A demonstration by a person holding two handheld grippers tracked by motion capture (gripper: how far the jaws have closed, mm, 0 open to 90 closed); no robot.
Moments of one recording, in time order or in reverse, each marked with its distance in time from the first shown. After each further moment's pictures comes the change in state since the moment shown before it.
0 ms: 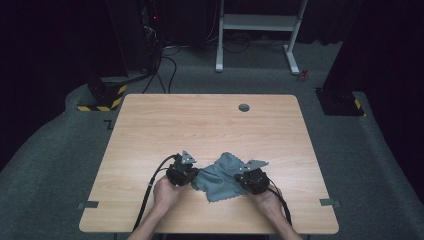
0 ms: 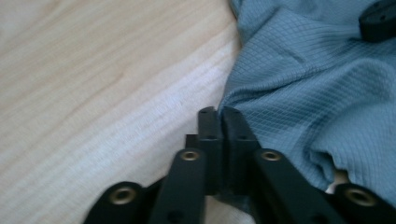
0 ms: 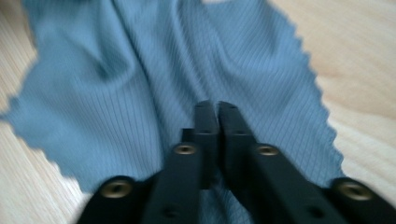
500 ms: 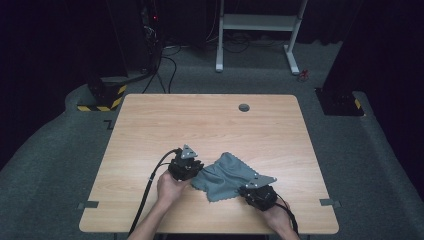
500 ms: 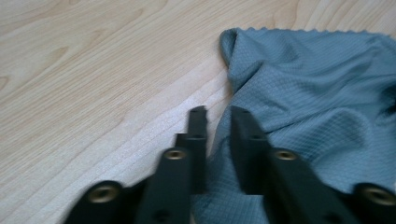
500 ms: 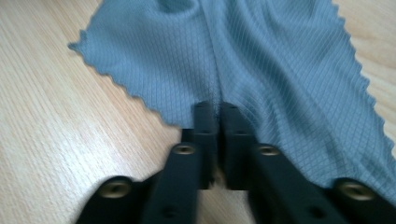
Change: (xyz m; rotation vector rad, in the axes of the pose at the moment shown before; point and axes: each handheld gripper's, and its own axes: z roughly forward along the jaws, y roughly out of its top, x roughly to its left) left arm 0.004 0.015 -0.004 -0.086 -0.045 -0.032; right arm 0.020 -0.033 -0.028 -0.028 0.042 -0.069
